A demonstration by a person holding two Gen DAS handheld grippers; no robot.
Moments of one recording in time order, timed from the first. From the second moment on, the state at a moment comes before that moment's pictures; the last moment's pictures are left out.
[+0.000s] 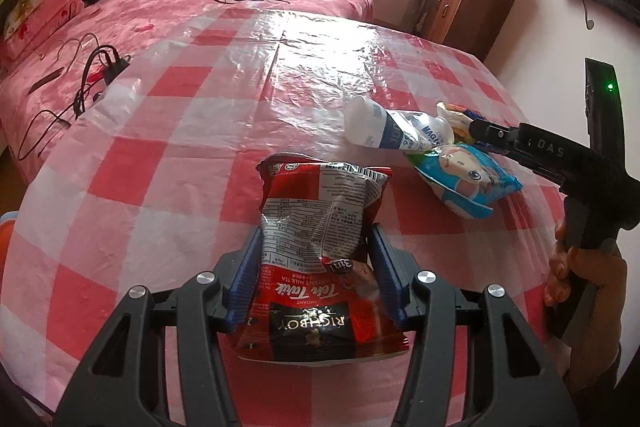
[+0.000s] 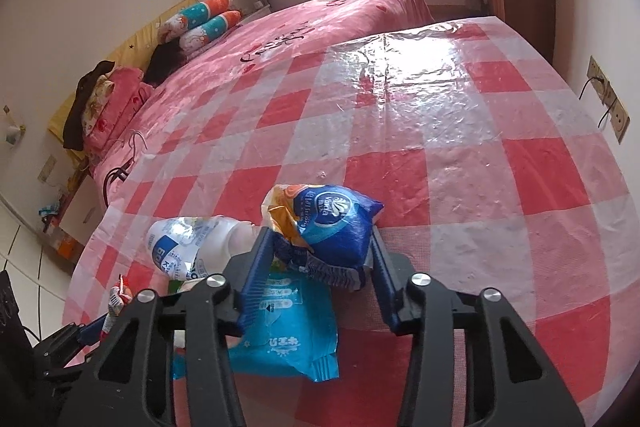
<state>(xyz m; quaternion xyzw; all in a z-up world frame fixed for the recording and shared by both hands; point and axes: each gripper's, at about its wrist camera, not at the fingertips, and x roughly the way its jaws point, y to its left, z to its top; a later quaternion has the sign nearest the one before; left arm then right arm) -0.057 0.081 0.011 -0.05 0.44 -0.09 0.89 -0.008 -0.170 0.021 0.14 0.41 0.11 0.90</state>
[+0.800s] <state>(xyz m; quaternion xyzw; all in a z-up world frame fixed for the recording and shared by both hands) -0.085 0.145 0.008 -0.10 0.43 -0.08 0.89 -0.040 -0.174 0.051 0.13 0.35 0.09 0.93</state>
